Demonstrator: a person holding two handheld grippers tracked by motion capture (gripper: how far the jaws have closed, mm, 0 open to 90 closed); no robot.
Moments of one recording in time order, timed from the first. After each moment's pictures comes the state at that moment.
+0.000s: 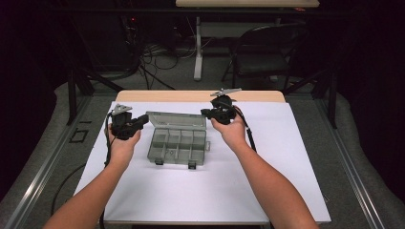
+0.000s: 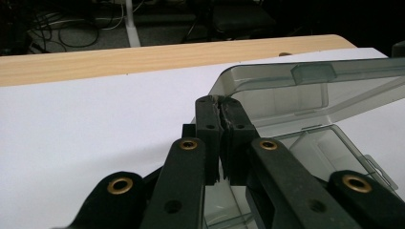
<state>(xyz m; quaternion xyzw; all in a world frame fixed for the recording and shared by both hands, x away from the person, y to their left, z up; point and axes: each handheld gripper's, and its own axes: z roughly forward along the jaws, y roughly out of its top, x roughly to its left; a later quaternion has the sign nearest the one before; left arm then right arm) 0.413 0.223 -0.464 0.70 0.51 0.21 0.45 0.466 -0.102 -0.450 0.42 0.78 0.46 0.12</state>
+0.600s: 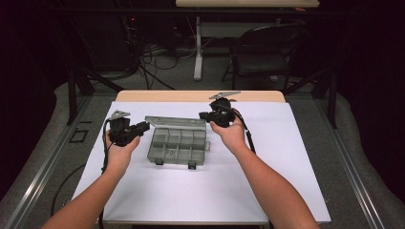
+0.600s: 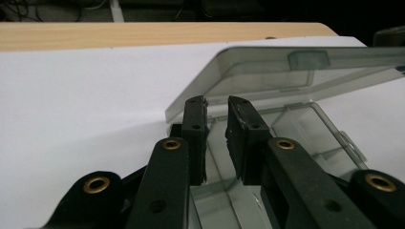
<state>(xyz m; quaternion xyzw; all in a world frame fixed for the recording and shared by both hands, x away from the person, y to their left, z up) 0.395 0.229 -0.471 0.71 0.52 0.16 0.45 0.458 -0.100 -0.453 0.41 0.78 0.46 0.11</state>
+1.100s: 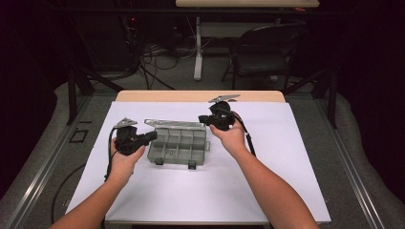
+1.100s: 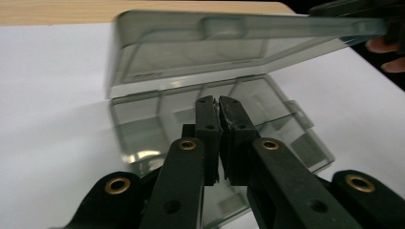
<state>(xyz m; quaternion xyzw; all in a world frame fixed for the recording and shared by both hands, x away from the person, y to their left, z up) 0.377 0.206 -0.477 0.73 0.48 0.11 0.47 0.451 -0.099 -0.461 0.40 0.78 0.46 0.10</state>
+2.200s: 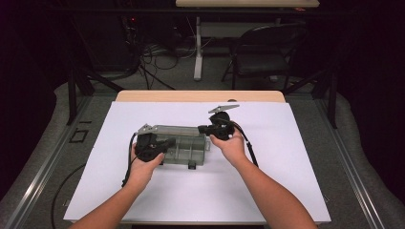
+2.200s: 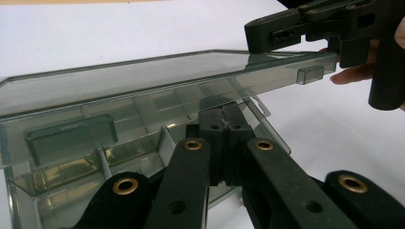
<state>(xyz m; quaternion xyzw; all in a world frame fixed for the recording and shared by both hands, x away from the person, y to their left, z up) 0.366 0.160 -0.495 0.75 0.45 0.08 0.47 0.437 -0.099 -0.488 0.40 0.79 0.46 0.08</state>
